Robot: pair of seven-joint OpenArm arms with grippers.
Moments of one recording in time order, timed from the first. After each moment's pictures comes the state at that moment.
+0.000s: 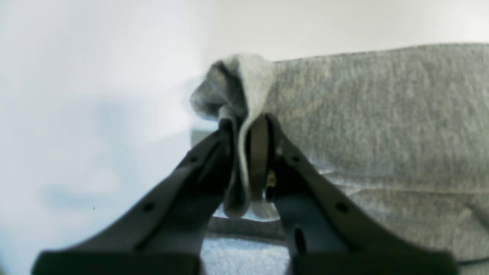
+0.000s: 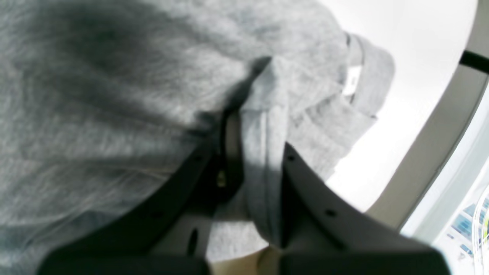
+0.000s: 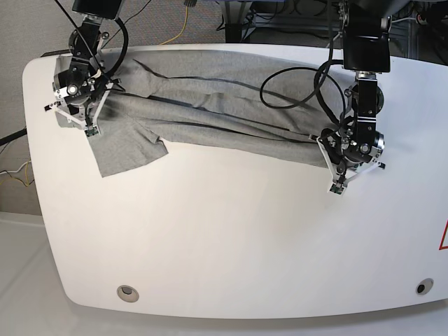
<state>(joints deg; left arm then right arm) -9.4 -11.1 -0.2 81.8 4.5 -18.7 62.3 -10.5 9.1 21.1 95.6 -11.6 31.5 -65.0</state>
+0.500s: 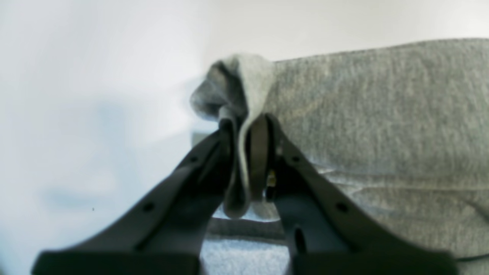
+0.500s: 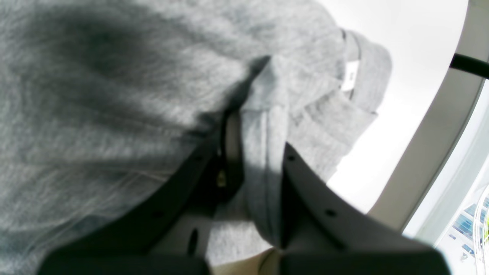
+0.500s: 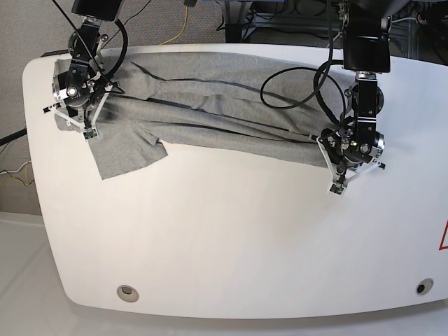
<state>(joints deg) -9.4 -11.1 -0.2 81.8 4.5 -18.7 62.3 -10.0 9.3 21.2 94.3 -12.2 30.9 -63.4</state>
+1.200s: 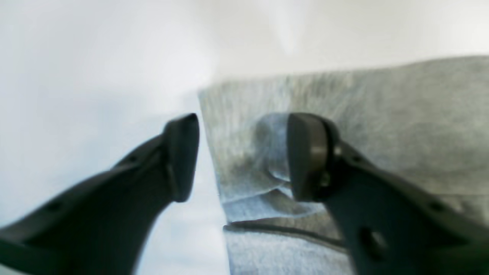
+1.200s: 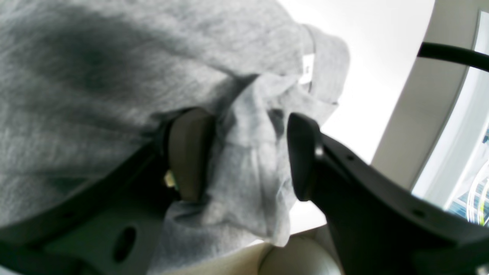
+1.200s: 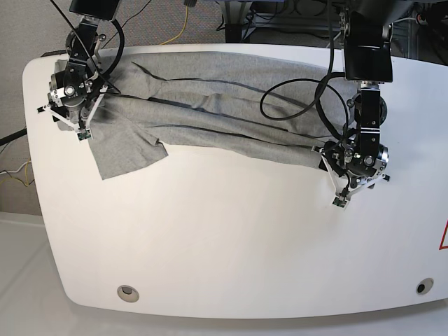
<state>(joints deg) -13.1 -11.2 0.0 85.7 4.2 -18.9 67.8 -10.5 9.7 21.5 96.5 -12.8 30.2 -62.8</state>
